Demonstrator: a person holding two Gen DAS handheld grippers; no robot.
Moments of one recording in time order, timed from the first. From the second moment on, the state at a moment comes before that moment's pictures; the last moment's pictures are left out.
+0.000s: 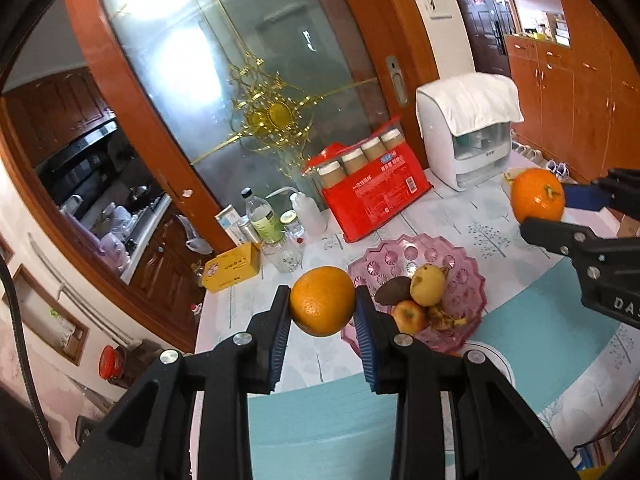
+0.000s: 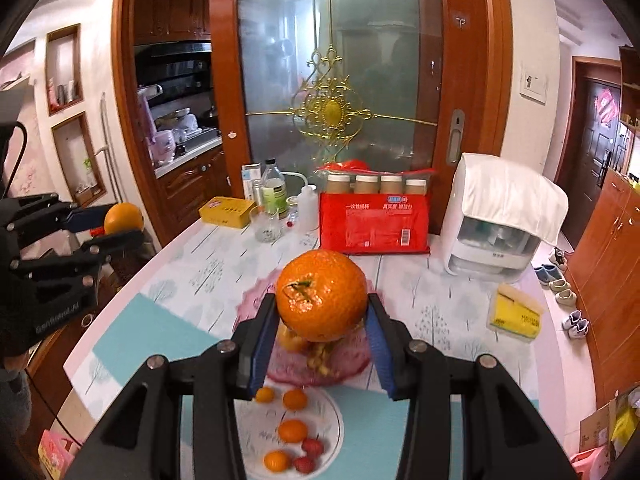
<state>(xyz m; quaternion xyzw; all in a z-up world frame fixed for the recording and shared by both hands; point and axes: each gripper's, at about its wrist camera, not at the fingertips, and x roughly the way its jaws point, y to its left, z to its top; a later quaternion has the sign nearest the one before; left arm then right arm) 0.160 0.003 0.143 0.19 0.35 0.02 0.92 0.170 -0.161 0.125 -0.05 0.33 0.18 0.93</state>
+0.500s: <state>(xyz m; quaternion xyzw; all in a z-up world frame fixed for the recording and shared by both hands) 0.315 0.025 -0.031 0.18 0.50 -0.09 0.84 0.279 -0.121 -0.021 0.02 0.50 0.11 0.86</state>
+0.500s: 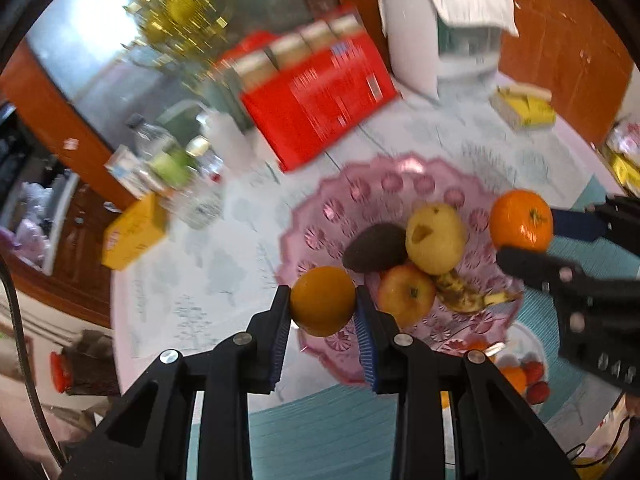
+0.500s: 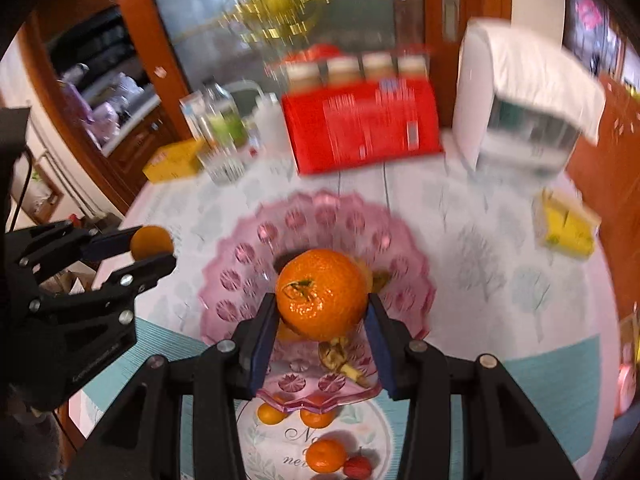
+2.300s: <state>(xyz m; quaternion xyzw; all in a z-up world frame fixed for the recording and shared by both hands) 0.287 0.032 -0.073 0.13 0.50 -0.18 0.84 0.226 -0.109 -0.059 0.08 0.51 0.05 0.85</state>
